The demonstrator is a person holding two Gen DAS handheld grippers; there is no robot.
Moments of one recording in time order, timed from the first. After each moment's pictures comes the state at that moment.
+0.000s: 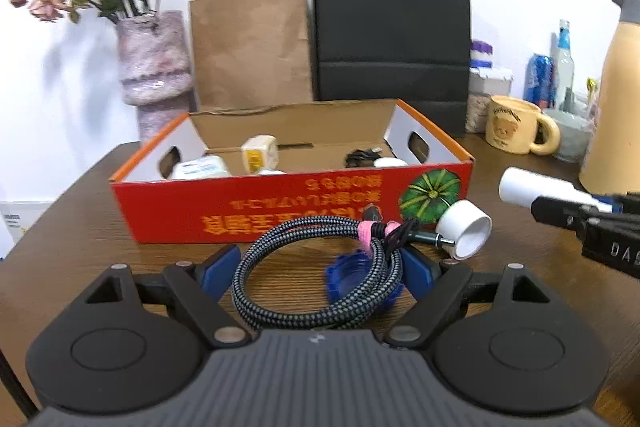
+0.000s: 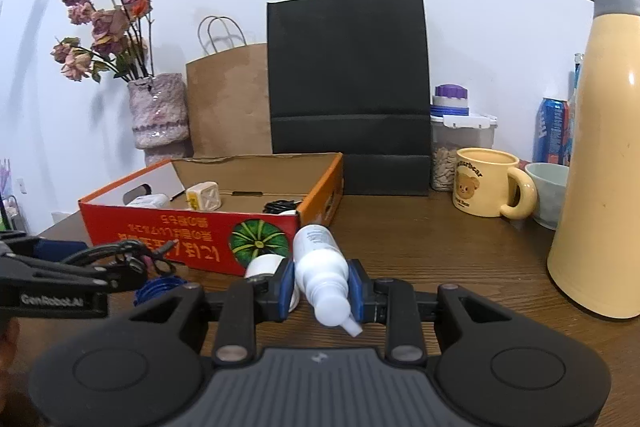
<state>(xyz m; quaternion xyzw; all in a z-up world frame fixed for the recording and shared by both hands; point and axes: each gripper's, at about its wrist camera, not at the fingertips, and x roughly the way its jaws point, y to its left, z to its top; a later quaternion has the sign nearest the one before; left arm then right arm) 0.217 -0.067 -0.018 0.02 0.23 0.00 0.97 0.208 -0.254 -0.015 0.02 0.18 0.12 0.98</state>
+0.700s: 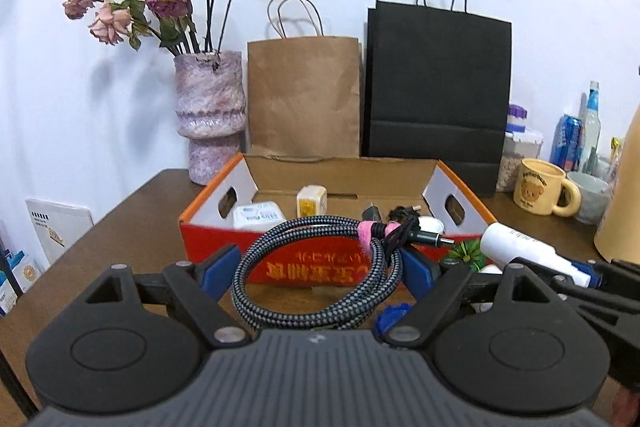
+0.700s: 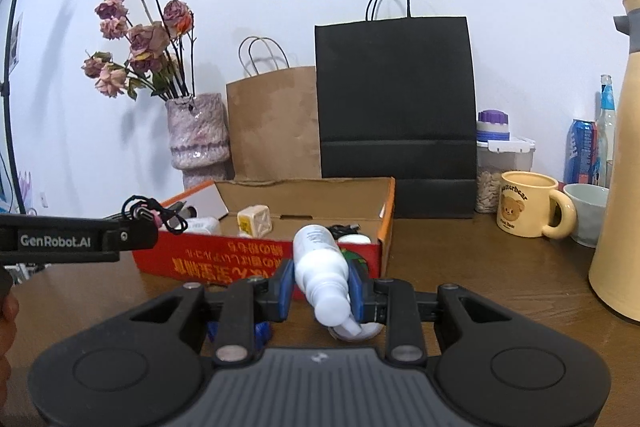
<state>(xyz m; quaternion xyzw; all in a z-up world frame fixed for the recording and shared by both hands) 0.200 -0.034 0.026 -0.01 0.18 0.05 0.98 0.199 -0.203 0.004 0.03 0.14 0.14 0.98</state>
